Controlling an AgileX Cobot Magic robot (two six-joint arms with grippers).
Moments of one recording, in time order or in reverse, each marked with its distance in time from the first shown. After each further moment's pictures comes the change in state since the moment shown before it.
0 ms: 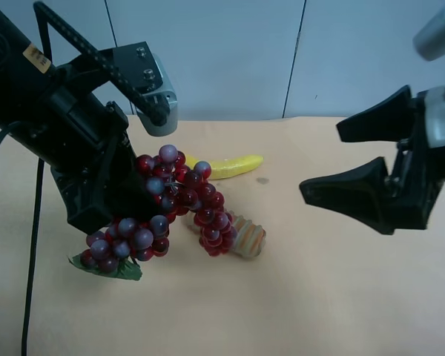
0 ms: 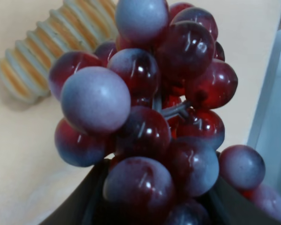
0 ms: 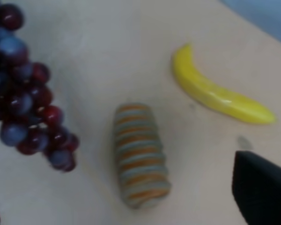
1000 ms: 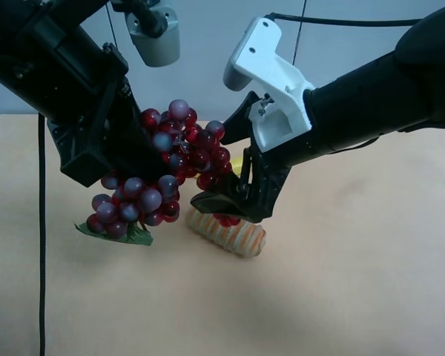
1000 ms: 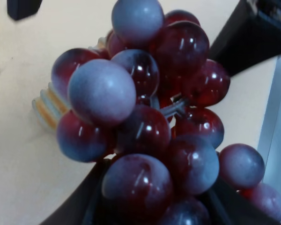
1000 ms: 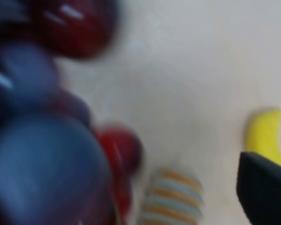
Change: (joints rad) left arm 0.000 0.000 -0.143 0.007 0.063 0.003; right arm 0.273 0.521 -0.241 0.198 -0.151 -0.415
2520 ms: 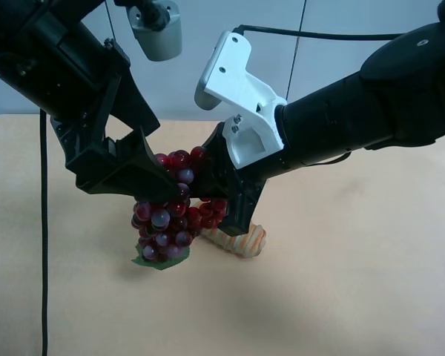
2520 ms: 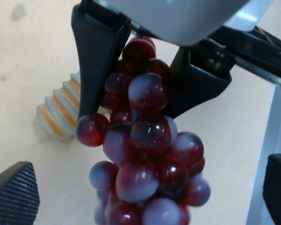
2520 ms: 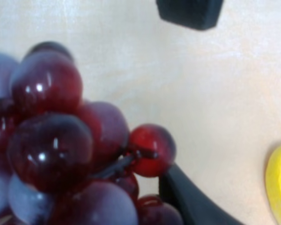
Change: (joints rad) left arm 0.000 0.000 0.000 -0.004 -0.020 0.000; right arm 0.061 0.051 0.000 0.130 -0.050 -0.160
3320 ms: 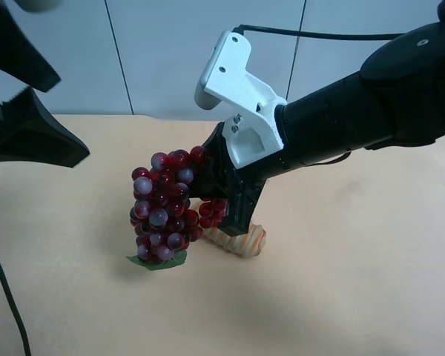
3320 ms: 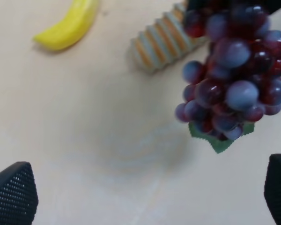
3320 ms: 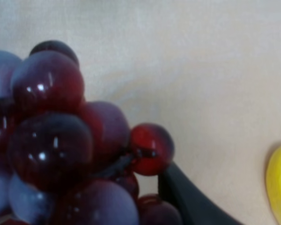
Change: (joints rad) left arm 0.038 -0.223 -0.001 0.313 0.122 -0.250; right arm 0.000 0.000 0.000 0.000 0.000 0.000
